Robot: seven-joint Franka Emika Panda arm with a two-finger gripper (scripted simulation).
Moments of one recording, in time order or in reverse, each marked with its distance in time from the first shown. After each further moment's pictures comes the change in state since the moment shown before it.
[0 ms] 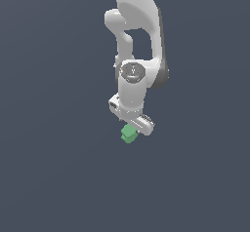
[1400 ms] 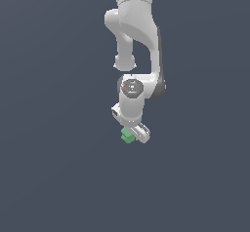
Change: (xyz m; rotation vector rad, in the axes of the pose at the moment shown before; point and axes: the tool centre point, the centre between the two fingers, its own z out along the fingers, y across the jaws) arm -0.002 -0.001 0.058 -0.001 -0.003 0.117
